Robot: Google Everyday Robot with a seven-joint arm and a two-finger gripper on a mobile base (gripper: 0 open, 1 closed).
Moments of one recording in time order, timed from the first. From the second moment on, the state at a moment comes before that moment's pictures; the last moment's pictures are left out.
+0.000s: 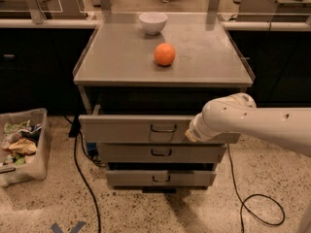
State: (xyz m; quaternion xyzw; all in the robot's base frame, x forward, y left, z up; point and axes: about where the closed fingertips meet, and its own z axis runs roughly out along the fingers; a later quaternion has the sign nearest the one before) arm 0.621 -0.148 0.634 -0.35 0.90 0.00 0.26
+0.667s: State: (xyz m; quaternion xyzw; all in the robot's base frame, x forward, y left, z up) arm 0.668 -0.147 0.653 -0.34 0.90 0.01 0.29
